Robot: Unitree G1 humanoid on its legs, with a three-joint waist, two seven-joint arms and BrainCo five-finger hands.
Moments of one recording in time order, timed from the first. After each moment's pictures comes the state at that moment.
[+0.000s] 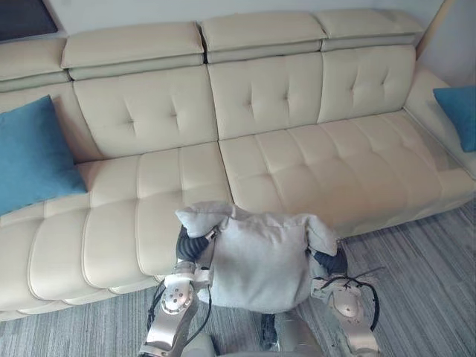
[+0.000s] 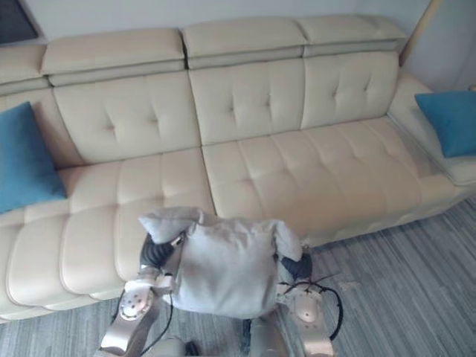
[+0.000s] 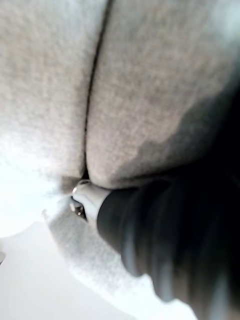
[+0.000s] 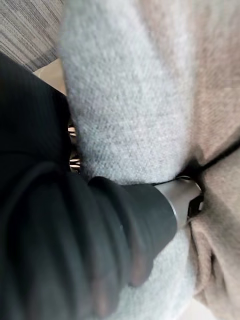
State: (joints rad) left arm 0.15 0.15 -0.27 0.03 -0.24 -0.16 0.28; right arm 0.12 -0.13 0.10 0.18 0.05 -0.11 -0.26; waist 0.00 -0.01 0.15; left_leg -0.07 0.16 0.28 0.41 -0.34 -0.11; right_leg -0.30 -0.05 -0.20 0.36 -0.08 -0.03
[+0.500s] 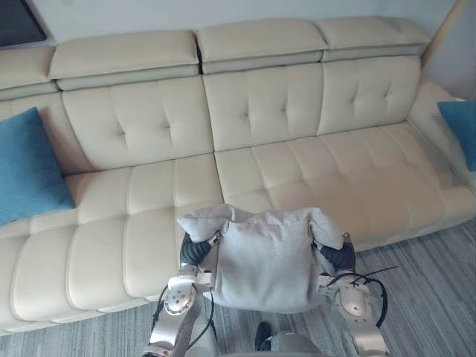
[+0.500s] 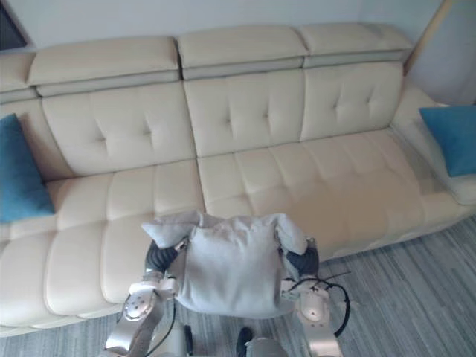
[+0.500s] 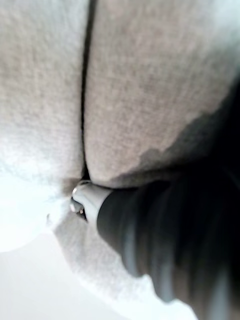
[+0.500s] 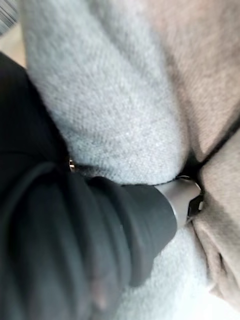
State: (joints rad) left arm 0.15 0.10 -0.28 0.08 -0.29 -0.15 0.25; right arm 0.20 -0.12 0.06 0.01 0.04 -0.11 -0.28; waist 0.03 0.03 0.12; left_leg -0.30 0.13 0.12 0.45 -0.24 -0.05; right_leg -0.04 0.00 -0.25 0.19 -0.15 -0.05
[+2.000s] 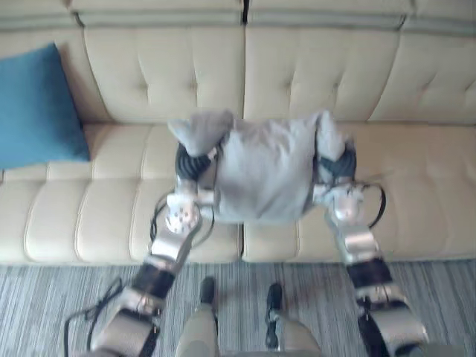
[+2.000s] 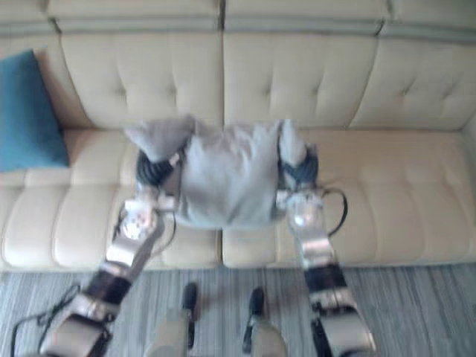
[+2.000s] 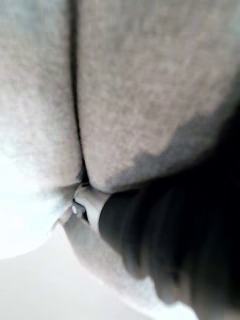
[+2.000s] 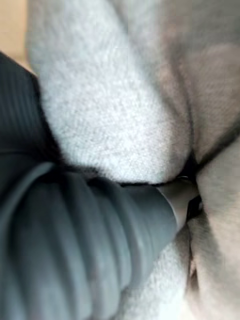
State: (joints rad) left arm -0.63 0.31 -0.25 0.24 -0.24 -0.16 0.46; right arm -0.70 -0.29 0.07 0.36 -0.02 -0.08 -0.41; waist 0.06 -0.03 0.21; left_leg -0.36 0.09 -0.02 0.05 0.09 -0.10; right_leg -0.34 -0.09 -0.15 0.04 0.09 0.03
